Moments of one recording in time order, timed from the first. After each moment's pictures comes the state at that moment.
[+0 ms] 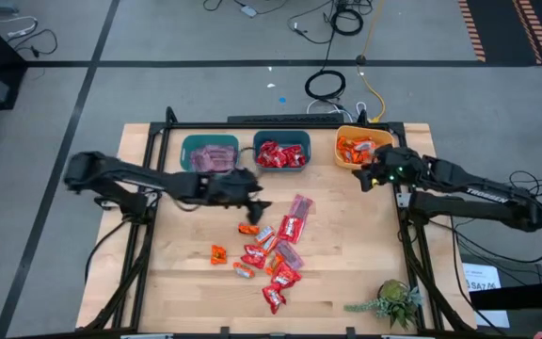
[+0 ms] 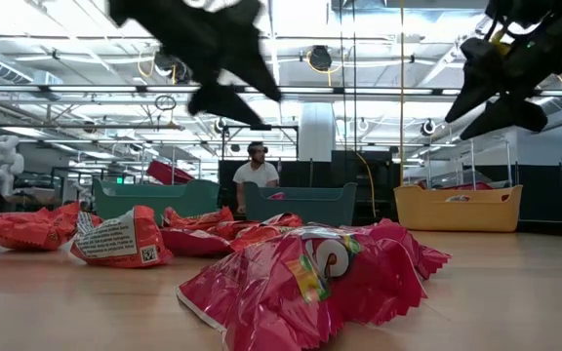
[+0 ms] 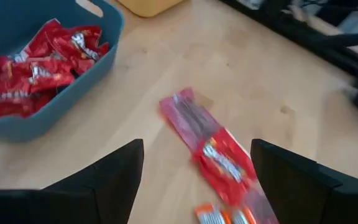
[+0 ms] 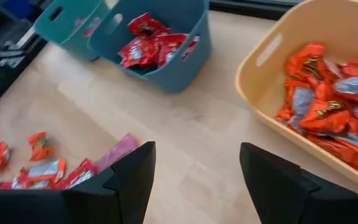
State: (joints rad) left arm -0.04 1.48 0.95 -0.12 -0.23 -0.52; right arm -0.34 0.58 0.56 -0.65 0.16 0.68
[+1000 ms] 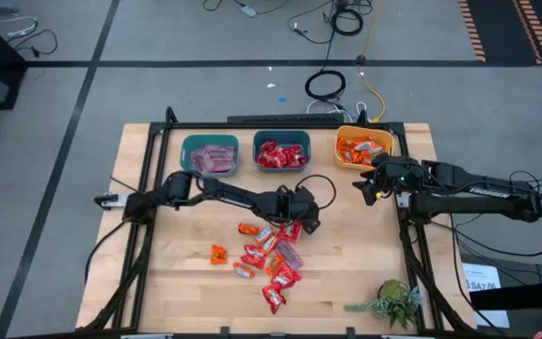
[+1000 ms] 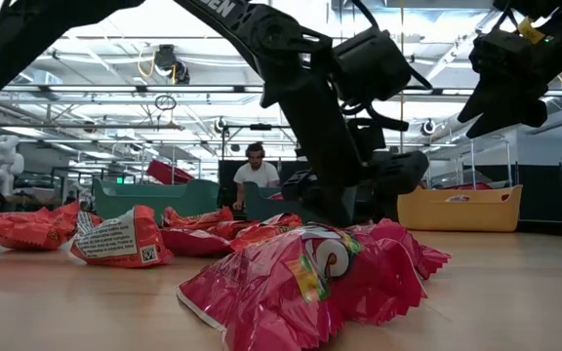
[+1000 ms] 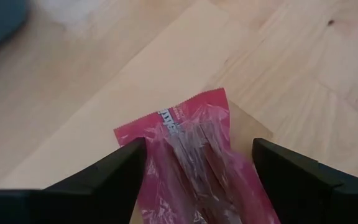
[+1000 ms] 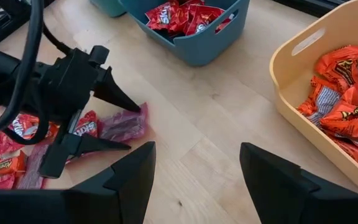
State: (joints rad) left arm -0.06 2.37 1.72 -0.41 -0.37 -0.67; right arm -0.20 0.55 0.56 -0.72 0.18 0.56
